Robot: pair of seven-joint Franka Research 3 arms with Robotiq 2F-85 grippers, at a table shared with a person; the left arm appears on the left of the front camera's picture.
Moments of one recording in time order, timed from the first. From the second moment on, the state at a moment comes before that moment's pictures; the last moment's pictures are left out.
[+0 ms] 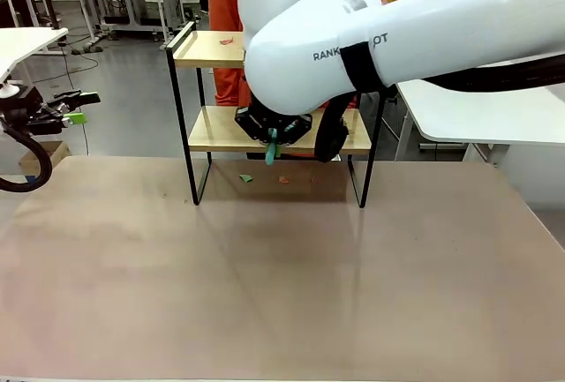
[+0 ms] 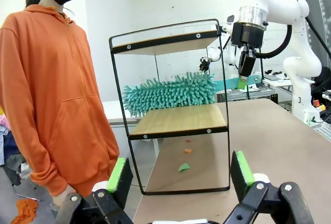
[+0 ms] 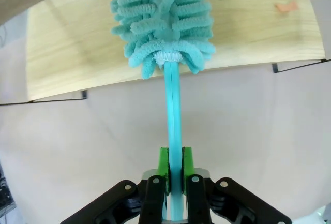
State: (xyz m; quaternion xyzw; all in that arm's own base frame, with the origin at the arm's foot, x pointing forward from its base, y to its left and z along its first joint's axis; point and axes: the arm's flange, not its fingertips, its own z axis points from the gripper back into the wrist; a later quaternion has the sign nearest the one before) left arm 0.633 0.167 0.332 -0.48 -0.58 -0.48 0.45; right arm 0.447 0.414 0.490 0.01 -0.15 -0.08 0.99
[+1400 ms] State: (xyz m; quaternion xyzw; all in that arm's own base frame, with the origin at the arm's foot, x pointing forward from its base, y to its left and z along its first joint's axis) left arm 0.633 0.167 0.332 -0.48 -0.58 -0.48 0.45; right arm 0.443 0.301 0.505 -0.14 -0.15 -0.07 0.98
